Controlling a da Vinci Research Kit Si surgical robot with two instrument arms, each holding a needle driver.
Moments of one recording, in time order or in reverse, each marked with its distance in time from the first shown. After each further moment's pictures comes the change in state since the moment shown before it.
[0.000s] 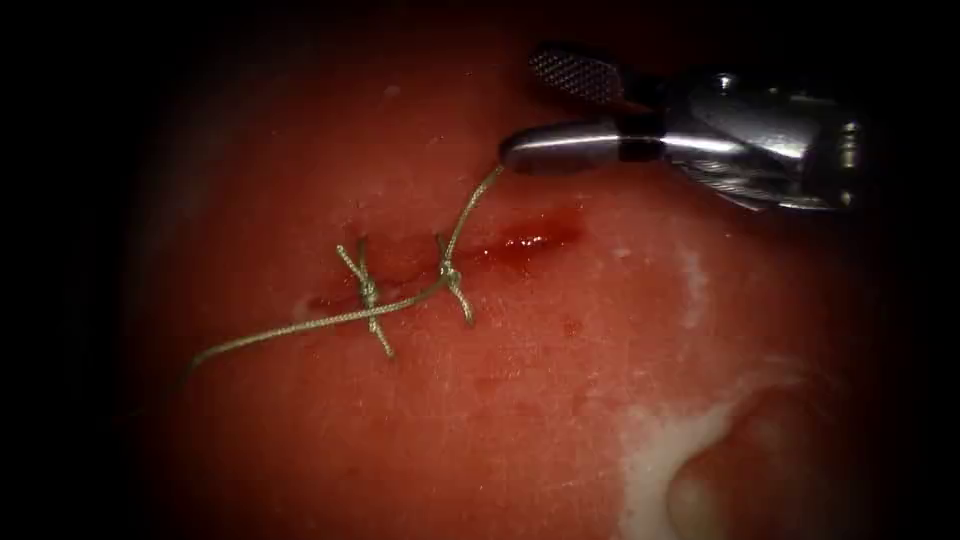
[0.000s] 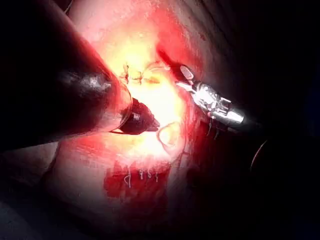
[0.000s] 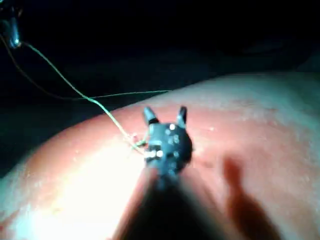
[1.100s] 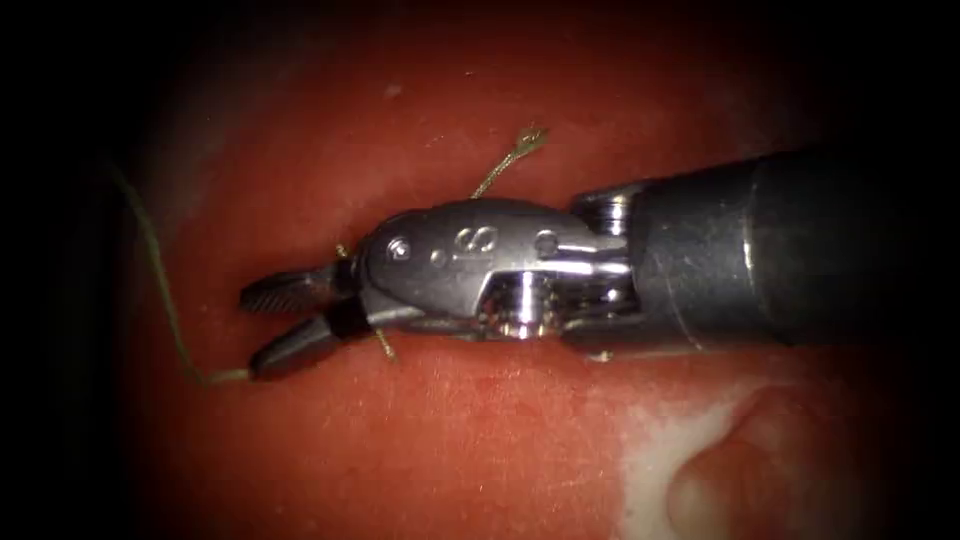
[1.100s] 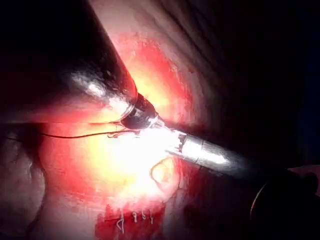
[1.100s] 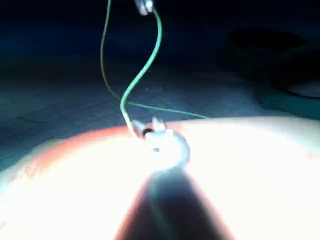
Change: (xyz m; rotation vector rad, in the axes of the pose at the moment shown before) right arm -0.007 -0.008 0.010 0.628 -0.168 -0.078; left arm -0.002 -0.010 0.004 0.054 0.157 0.189
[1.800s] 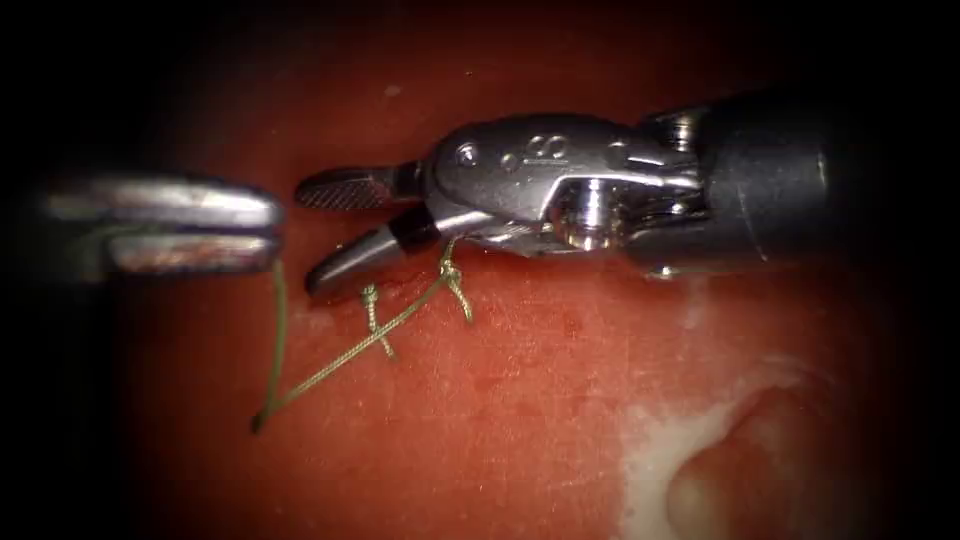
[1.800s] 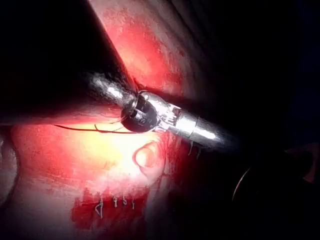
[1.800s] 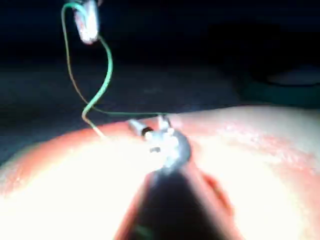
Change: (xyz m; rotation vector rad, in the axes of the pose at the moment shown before) right arm 0.002 0.003 -0.003 -0.227 0.104 0.053; left arm 0.005 0.003 0.006 -0.117 0.139 -0.098
